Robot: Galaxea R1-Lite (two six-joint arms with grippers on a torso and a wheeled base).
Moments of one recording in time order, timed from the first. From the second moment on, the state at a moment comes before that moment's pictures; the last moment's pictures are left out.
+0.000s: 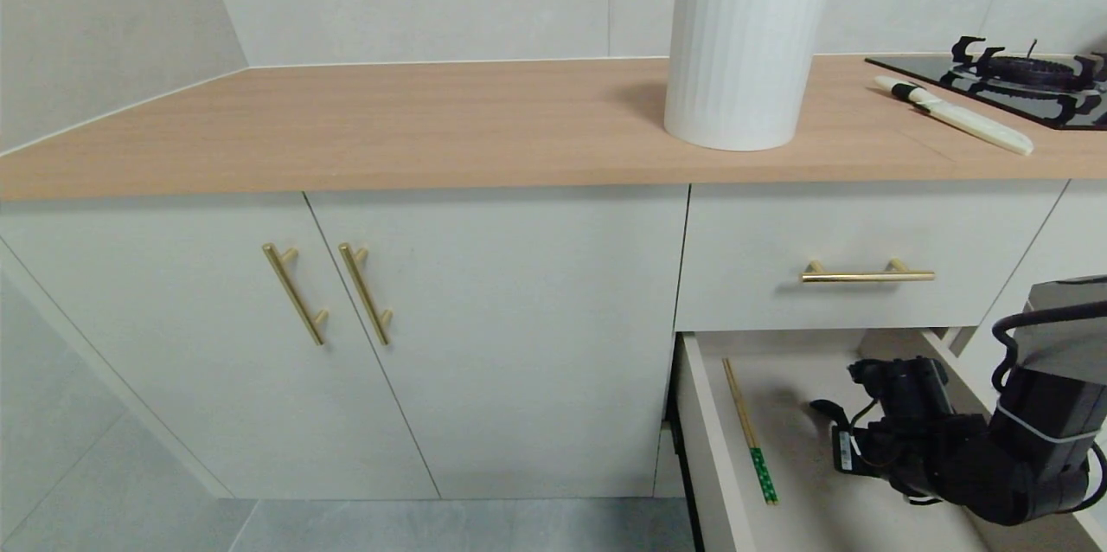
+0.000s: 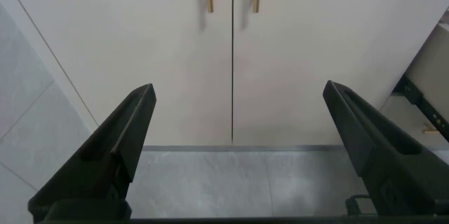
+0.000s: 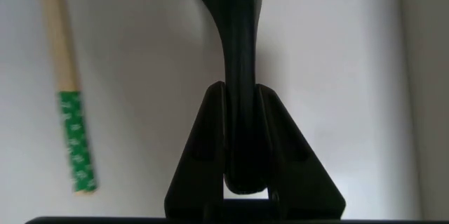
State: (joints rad) left arm 0.01 0.00 0.00 0.00 0.00 0.00; right arm 0.16 2.22 -0.53 -0.85 -0.24 0.23
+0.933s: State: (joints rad) left arm 0.01 0.00 0.00 0.00 0.00 0.00; right arm 0.16 2.26 -0.53 -0.87 -0.24 0.23
